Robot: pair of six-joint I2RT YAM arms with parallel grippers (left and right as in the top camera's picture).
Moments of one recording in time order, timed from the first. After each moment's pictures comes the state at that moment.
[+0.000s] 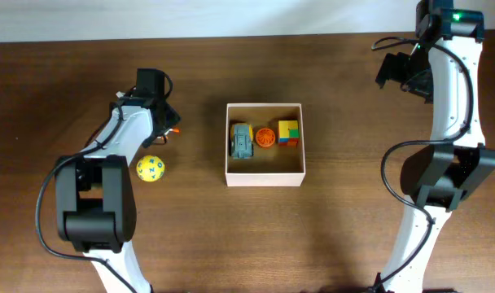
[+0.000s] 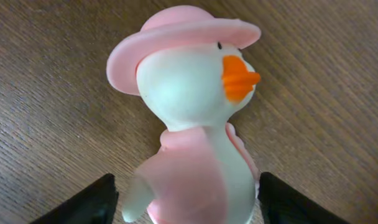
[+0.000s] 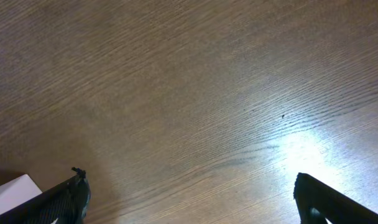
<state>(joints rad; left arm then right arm) -0.06 2.04 1.42 -0.58 -0.19 -0.75 -0.17 2.33 2.47 -1.57 0.08 0.31</state>
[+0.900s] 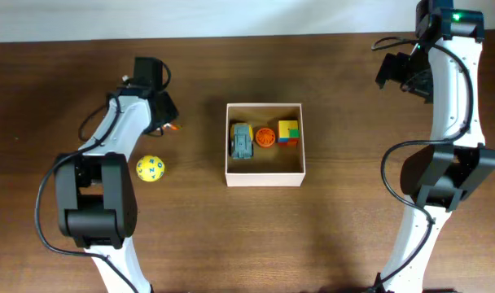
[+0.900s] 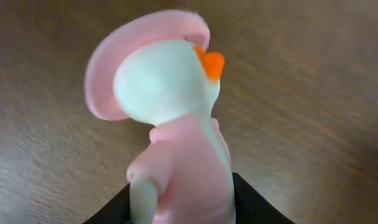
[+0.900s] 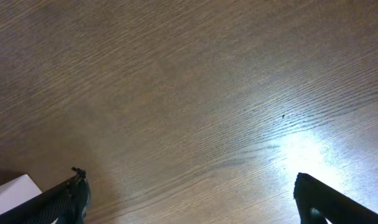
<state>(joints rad) -0.06 2.07 1.55 -0.66 -0.13 -0.51 -0.17 2.33 2.47 -1.57 0.08 0.31</state>
